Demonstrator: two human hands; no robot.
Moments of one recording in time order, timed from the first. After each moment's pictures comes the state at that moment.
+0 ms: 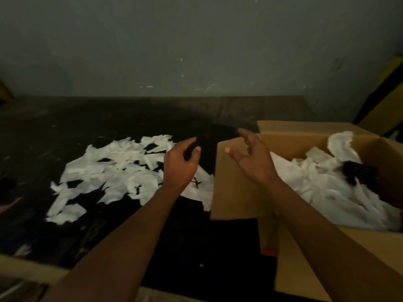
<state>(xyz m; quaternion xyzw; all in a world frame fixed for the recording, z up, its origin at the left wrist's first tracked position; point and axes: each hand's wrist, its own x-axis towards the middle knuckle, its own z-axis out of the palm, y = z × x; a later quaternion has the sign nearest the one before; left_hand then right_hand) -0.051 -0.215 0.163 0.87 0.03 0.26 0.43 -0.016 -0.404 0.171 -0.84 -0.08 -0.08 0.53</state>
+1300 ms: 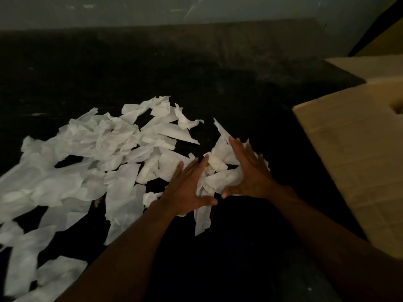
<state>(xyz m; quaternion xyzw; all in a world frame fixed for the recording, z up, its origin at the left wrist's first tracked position) 0.075 0.004 -0.050 0.91 -0.27 -0.16 0.27 0.073 -0.216 -0.009 -0.96 -0.04 0.19 0.21</state>
